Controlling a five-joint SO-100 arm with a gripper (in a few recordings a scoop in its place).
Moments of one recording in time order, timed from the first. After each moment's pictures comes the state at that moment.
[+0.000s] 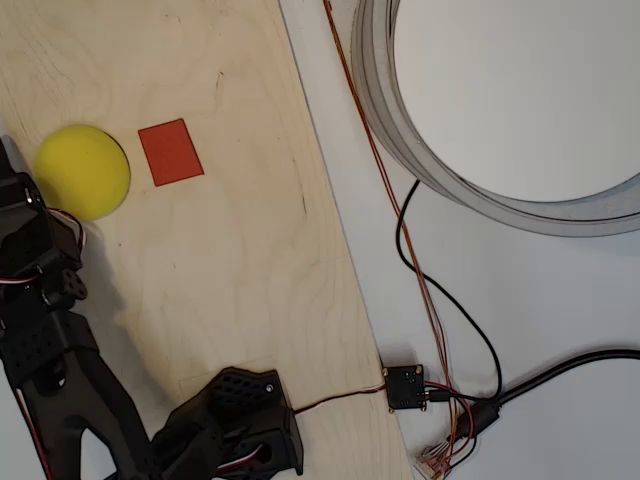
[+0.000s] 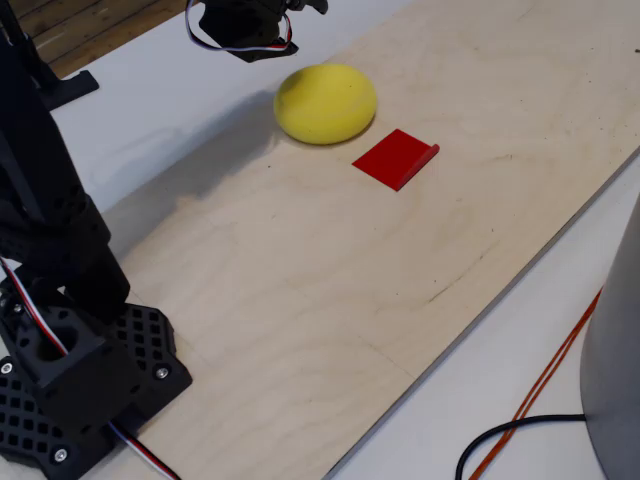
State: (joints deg) arm 71.6 82.4 116.2 16.9 27.0
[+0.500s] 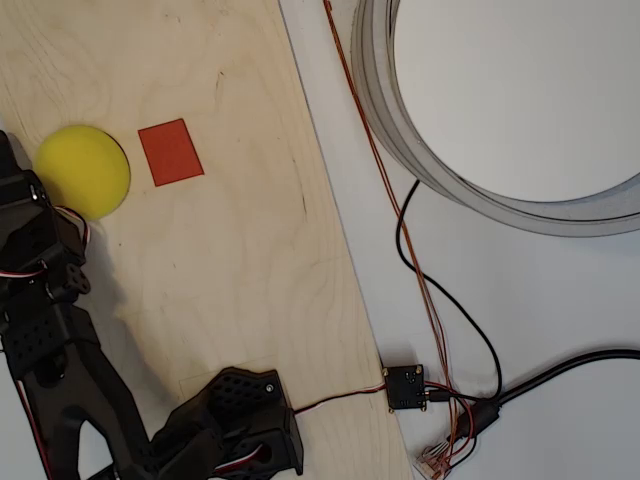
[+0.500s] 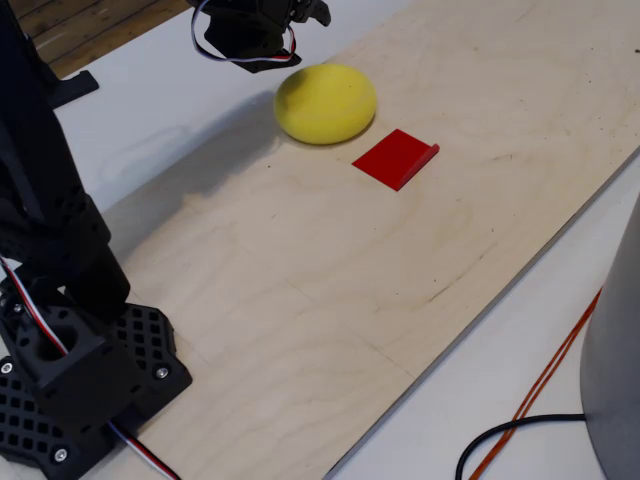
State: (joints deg) arm 71.9 80.6 116.1 14.9 25.8
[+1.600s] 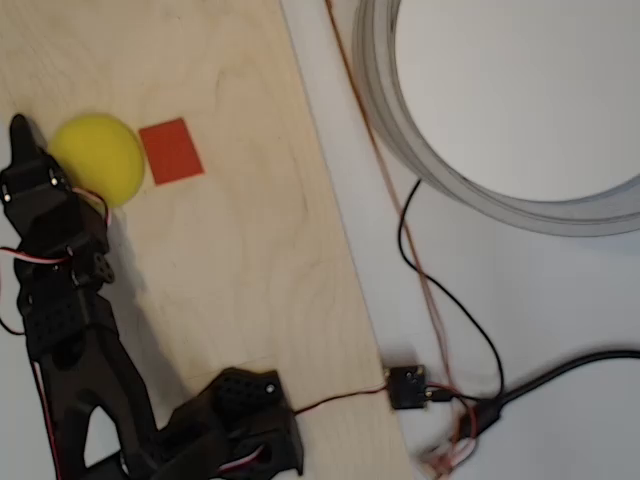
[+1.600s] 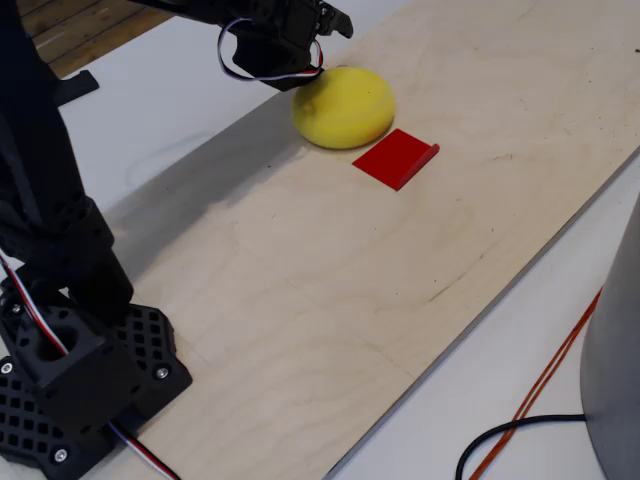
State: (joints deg) arm 77.4 76.7 117.9 8.6 16.4
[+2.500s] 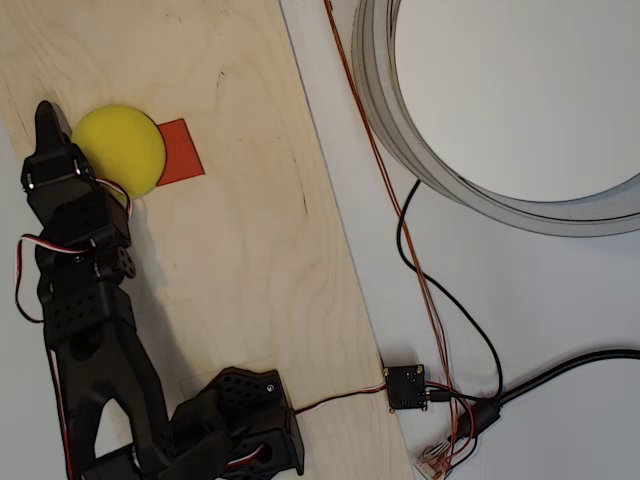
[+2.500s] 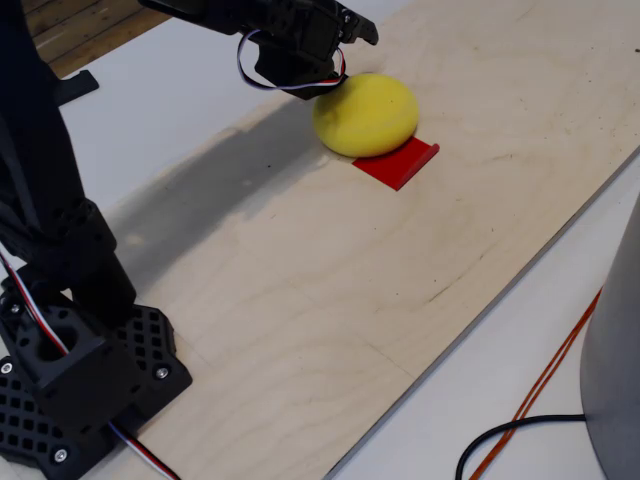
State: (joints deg) arm 82.2 76.0 118.7 6.8 13.7
